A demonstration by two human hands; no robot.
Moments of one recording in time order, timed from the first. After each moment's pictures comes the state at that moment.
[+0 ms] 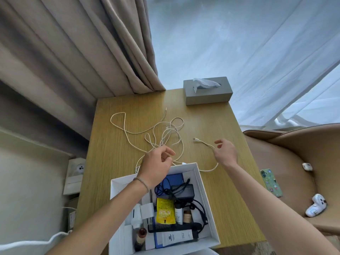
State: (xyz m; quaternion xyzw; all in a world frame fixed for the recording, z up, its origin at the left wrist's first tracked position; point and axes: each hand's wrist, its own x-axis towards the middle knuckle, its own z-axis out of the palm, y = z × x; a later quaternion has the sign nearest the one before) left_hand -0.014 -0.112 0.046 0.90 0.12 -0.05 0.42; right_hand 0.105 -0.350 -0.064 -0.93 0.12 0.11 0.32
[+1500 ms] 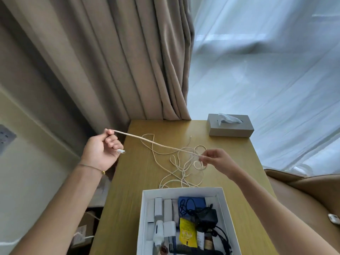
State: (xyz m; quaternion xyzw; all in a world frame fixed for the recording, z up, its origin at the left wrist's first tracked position) left_hand -0.048 0.089 0.164 0.33 0.27 0.12 0.90; right_hand 0.098 -0.254 0.060 -0.79 -0.20 0.25 0.51
